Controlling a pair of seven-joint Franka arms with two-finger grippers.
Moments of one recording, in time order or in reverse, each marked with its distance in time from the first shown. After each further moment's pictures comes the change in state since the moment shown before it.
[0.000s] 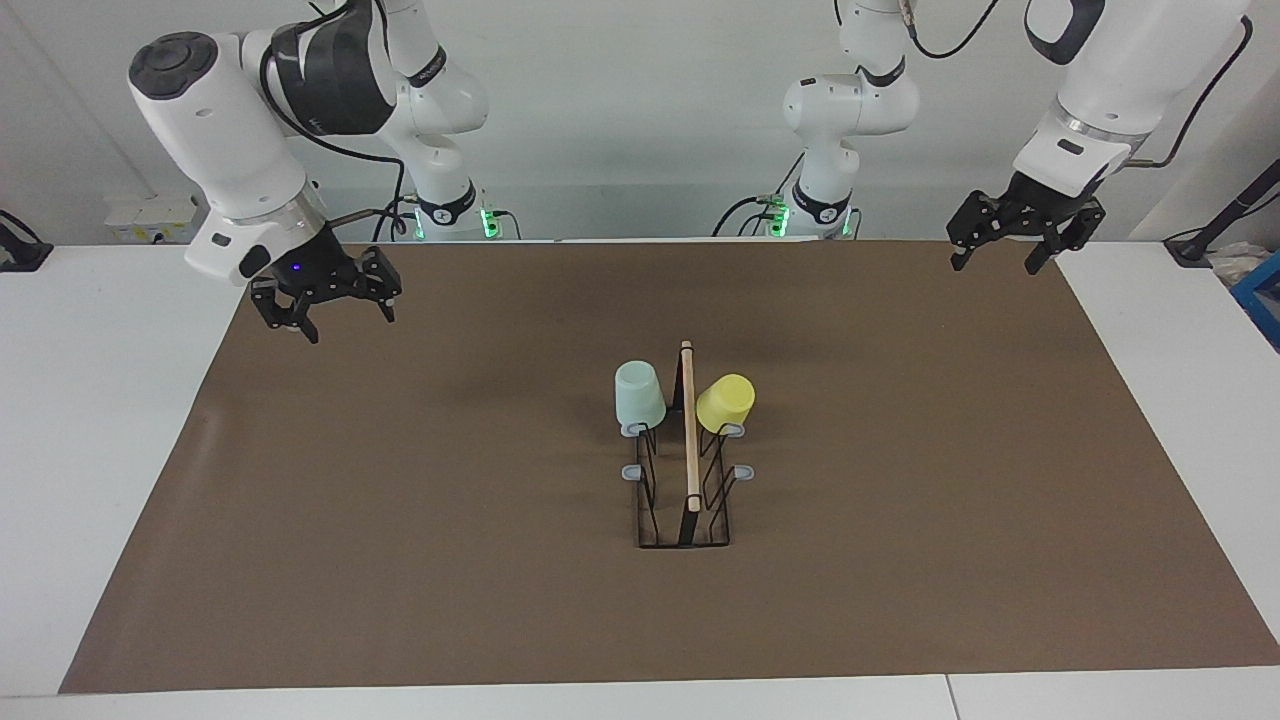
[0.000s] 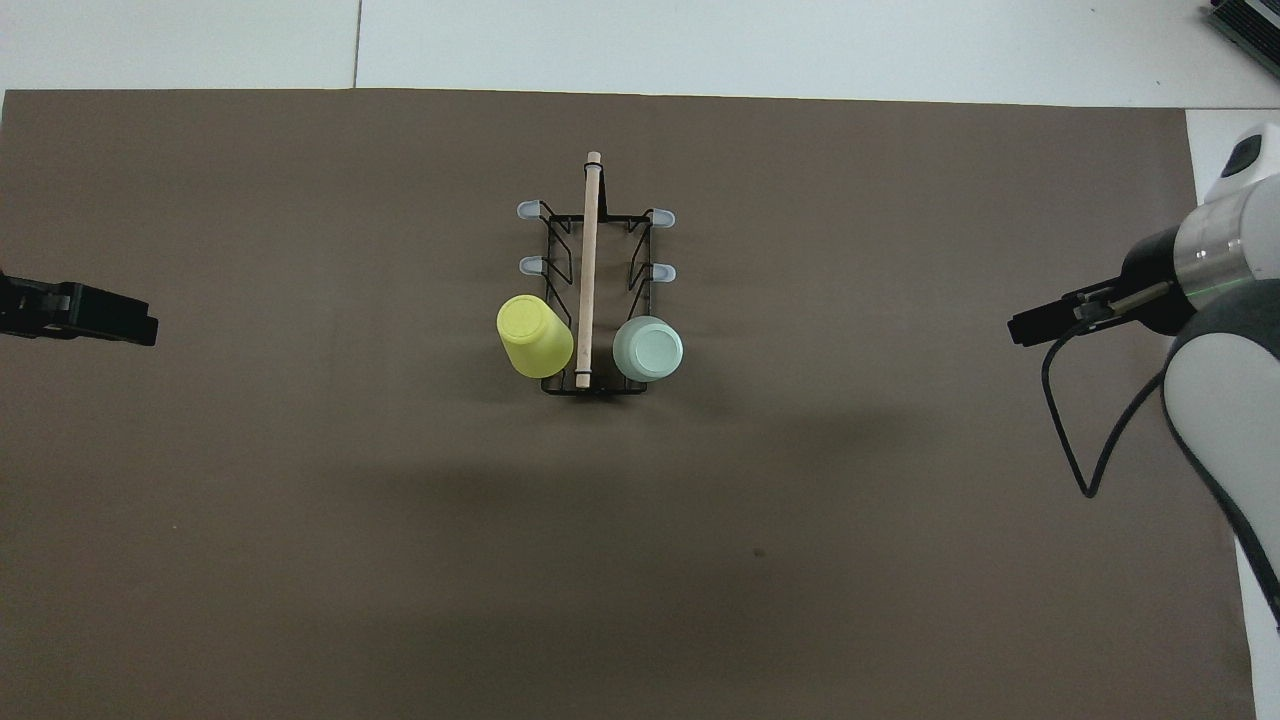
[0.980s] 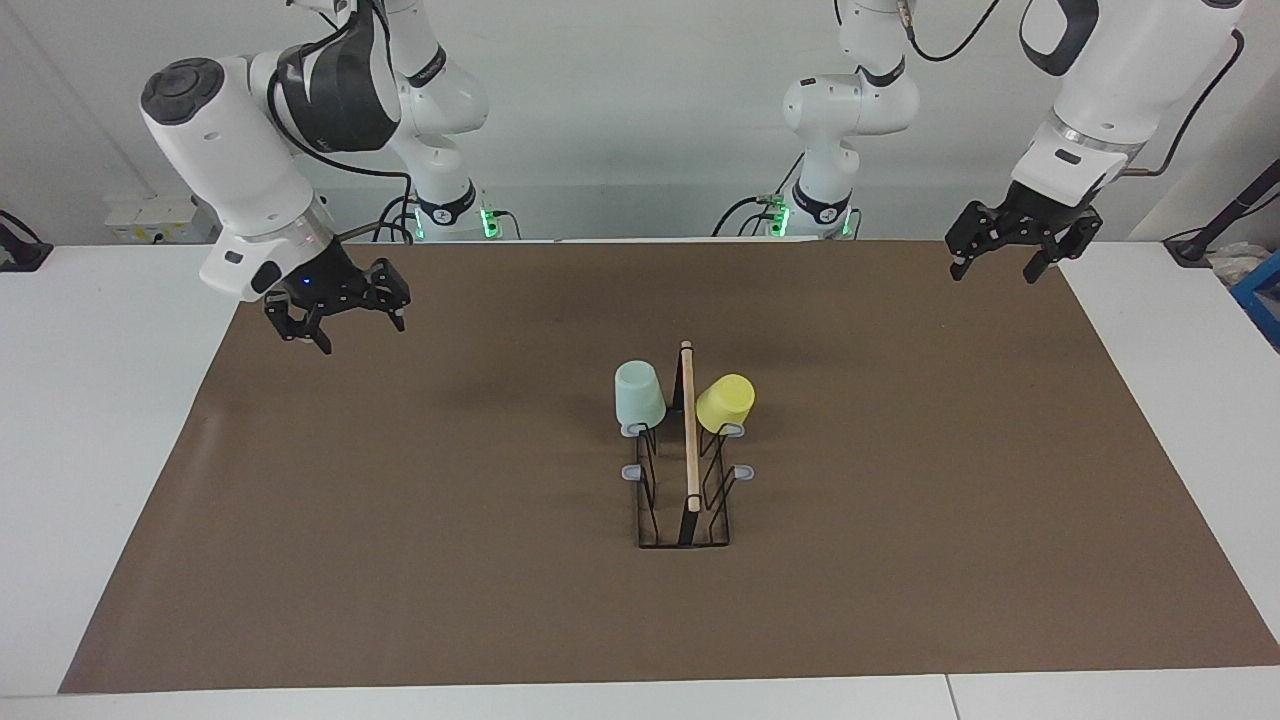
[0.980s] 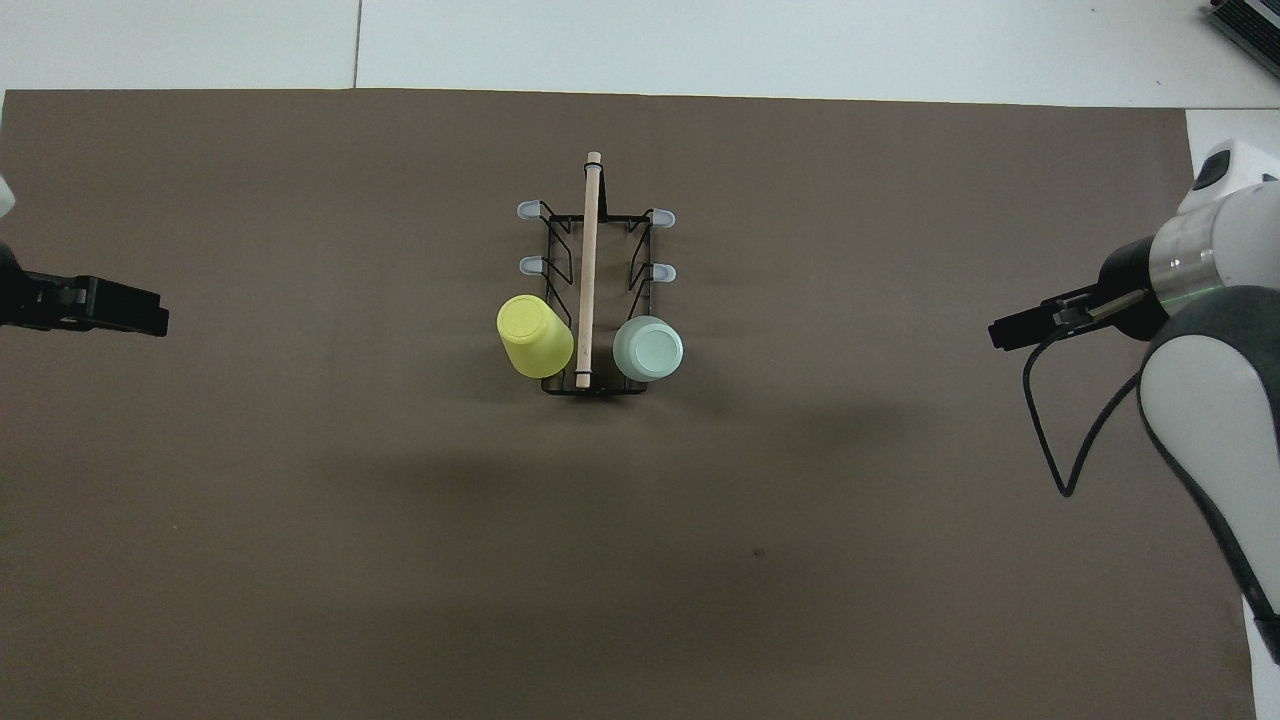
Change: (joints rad) left arm 0.000 -0.002 -0.001 -0.009 0.000 0.022 -0.016; right arm -0.003 0.000 0.001 -0.050 0.039 0.055 -0.013
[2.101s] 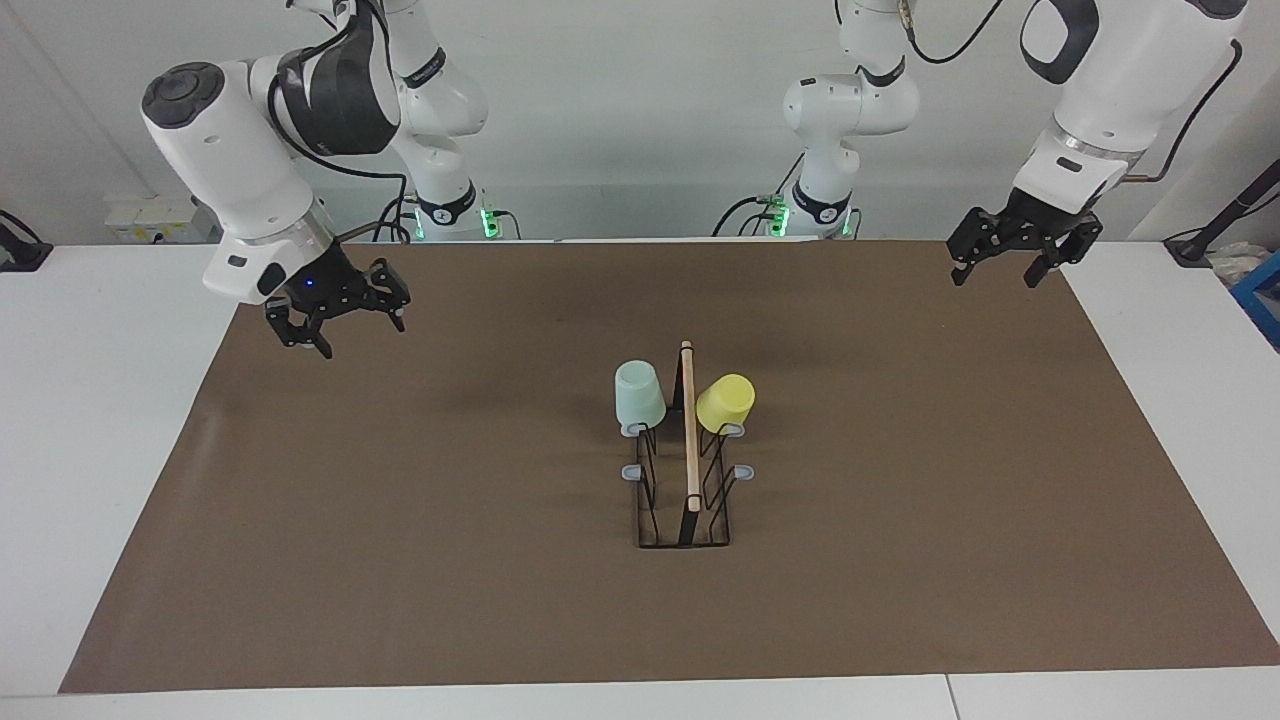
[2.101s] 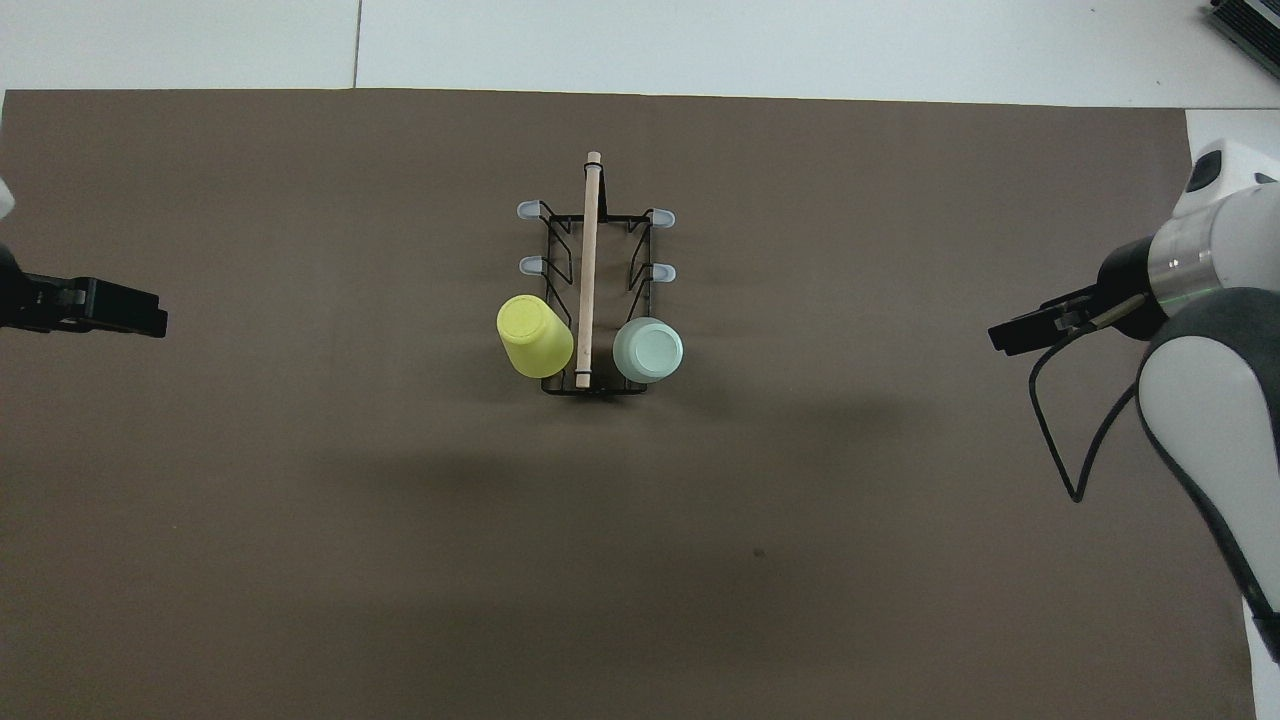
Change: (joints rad) left arm 0.001 0.000 0.005 -0.038 0.000 0.047 -0.001; right arm -0.131 0.000 0.131 -0.017 0.000 0.021 -0.084
